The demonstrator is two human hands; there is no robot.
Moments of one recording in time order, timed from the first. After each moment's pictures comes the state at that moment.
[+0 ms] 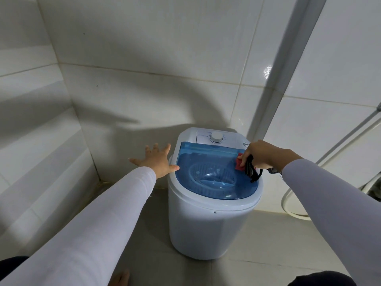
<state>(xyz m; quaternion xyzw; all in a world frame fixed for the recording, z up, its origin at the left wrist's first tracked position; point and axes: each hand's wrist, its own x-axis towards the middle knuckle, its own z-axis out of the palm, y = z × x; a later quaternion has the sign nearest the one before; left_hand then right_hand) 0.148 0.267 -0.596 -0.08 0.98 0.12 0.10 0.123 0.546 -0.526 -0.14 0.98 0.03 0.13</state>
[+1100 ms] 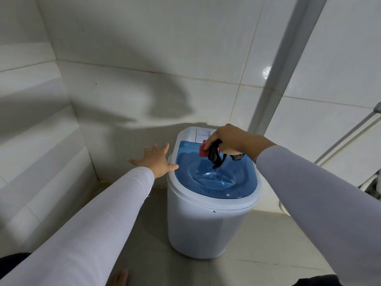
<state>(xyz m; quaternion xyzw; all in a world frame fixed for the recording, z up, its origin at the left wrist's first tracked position) 0.148 0.263 -0.600 -0.08 0.98 0.15 0.09 0.115 0.474 -0.509 -0.23 0.97 -0.05 0.06</state>
